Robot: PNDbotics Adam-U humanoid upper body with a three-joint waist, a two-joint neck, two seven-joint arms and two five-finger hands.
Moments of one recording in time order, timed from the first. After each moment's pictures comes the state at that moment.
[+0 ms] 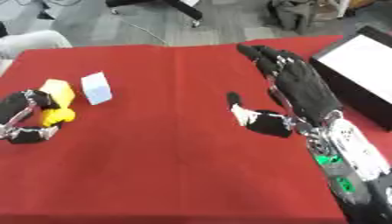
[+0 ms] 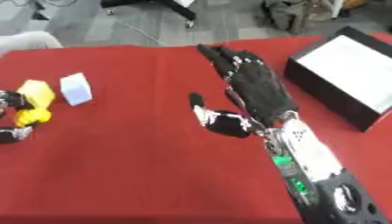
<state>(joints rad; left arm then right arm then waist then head) -0.48 0.56 0.15 -0.98 -0.75 -0.89 -0.08 -0.52 -0.21 0.46 -1.80 1.15 -0.08 0.05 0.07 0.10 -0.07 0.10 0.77</state>
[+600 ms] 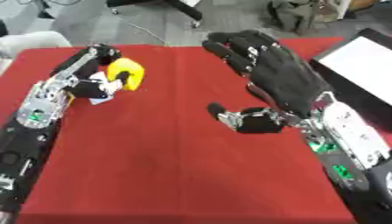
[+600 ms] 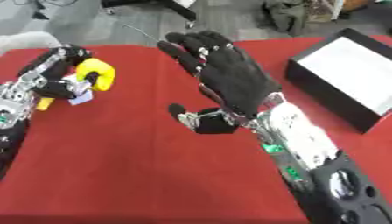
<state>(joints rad) -0.68 0.36 -0.05 -1.18 0.10 -0.43 -0.69 -0.63 -0.23 0.52 -1.85 1.19 -0.19 0.19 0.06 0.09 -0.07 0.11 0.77</state>
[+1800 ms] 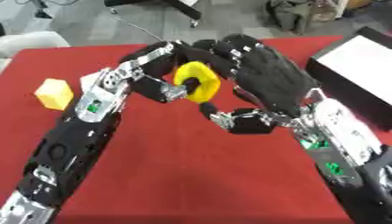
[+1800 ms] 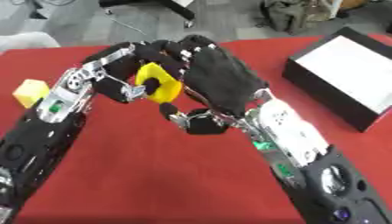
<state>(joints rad) -0.71 0.27 -0.24 -1.34 0.24 -0.33 -0.79 -0.64 -0.21 0.54 -1.84 1.17 -0.18 0.20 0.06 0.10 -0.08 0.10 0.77</state>
